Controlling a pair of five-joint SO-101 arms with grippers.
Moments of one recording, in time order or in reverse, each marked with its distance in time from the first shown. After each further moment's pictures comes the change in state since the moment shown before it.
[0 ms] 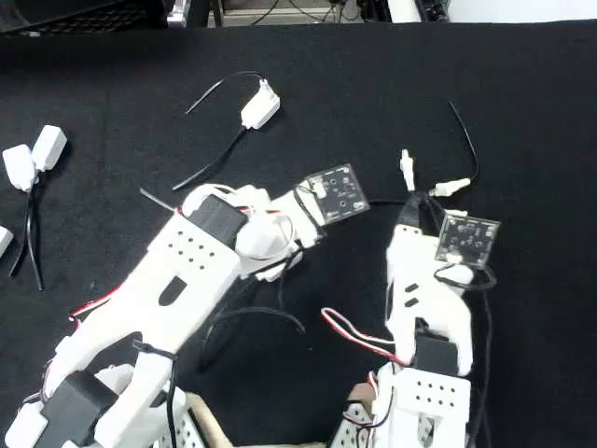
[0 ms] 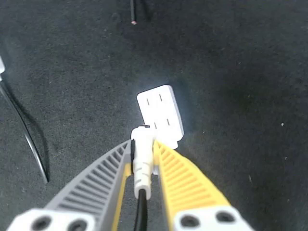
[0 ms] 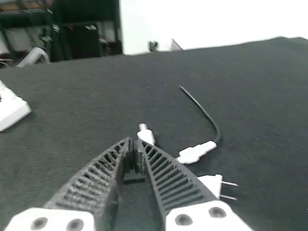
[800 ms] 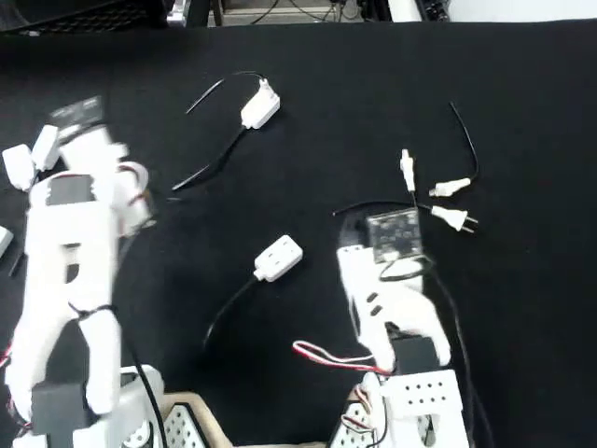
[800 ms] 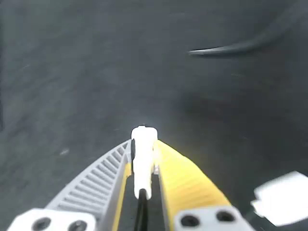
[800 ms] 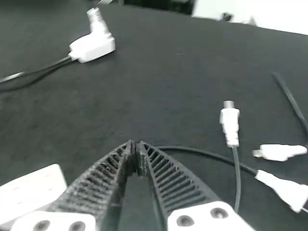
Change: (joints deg) left arm -44.4 0.0 6.5 -1.1 48.4; right arm -19.3 0.0 -0.4 10.4 9.2
